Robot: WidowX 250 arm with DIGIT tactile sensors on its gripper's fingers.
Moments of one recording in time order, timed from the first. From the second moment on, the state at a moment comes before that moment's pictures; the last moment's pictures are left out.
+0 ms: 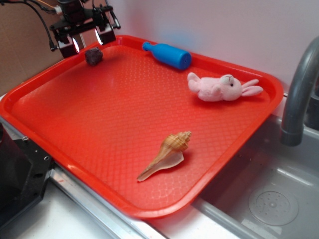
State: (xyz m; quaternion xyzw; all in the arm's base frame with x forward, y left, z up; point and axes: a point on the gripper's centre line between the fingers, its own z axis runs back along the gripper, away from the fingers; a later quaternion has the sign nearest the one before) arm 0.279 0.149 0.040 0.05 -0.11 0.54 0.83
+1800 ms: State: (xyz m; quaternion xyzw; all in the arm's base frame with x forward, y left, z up) arm 0.201 0.006 0.123 -0.12 -0.08 0.12 0.98
